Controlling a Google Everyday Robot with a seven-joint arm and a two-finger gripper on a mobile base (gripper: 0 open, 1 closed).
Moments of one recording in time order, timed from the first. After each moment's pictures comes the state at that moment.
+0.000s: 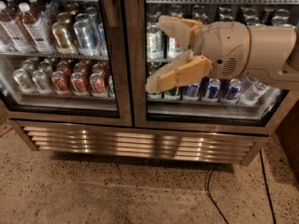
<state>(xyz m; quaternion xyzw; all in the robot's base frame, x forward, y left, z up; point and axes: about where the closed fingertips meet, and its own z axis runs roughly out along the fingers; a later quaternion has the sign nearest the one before) 0.458 -0.014 1.036 -0.49 0.52 0.43 0.55</state>
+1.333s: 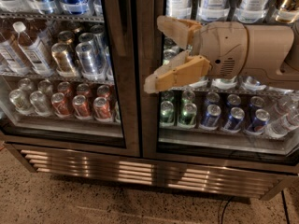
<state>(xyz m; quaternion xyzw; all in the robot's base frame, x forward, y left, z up) 0.458 -0.014 1.036 -0.49 0.52 0.43 0.55</state>
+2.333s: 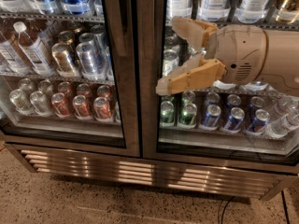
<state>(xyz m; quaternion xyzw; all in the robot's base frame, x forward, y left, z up) 0.450 -0.033 1.038 -0.48 0.53 0.41 0.57</state>
